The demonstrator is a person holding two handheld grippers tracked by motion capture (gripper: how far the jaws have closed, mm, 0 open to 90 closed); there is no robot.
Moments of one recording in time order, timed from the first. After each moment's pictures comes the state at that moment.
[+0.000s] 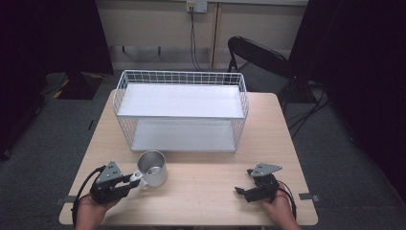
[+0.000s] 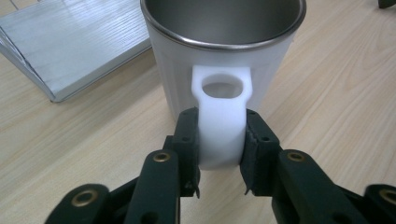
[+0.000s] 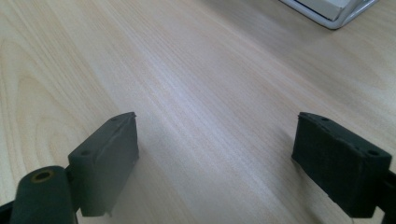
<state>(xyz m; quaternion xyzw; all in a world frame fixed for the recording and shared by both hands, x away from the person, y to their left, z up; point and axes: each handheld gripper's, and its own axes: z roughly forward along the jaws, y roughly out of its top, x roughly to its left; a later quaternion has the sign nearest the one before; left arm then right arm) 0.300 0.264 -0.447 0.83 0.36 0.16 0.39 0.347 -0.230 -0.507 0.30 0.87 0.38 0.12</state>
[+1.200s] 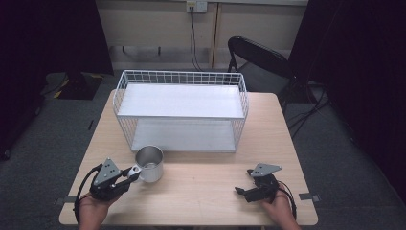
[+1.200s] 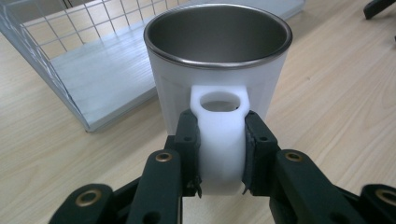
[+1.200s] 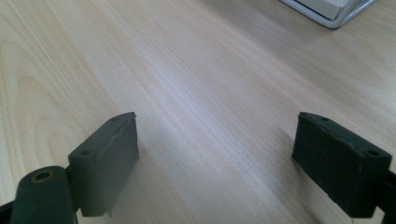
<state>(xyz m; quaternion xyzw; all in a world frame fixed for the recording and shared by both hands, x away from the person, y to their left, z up) 0.297 0.261 -0.438 0.80 0.36 0.22 0.42 0.347 -0.230 -0.507 0.30 0.87 0.38 0.13</state>
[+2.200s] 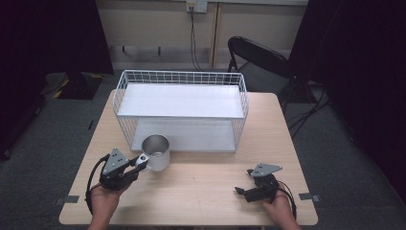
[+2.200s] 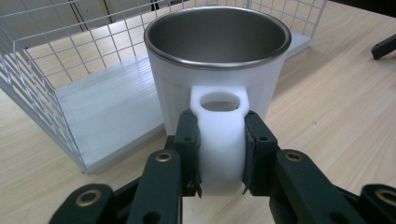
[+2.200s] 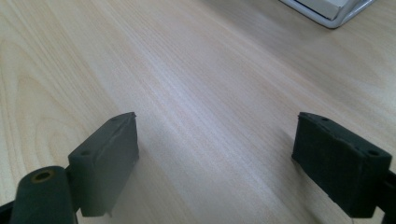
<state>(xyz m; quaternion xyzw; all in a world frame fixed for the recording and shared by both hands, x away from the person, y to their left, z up) 0.320 0.237 -0.425 0.78 0.37 0.24 0.45 0.347 -0.230 -0.507 0.30 0.86 0.38 0.13</state>
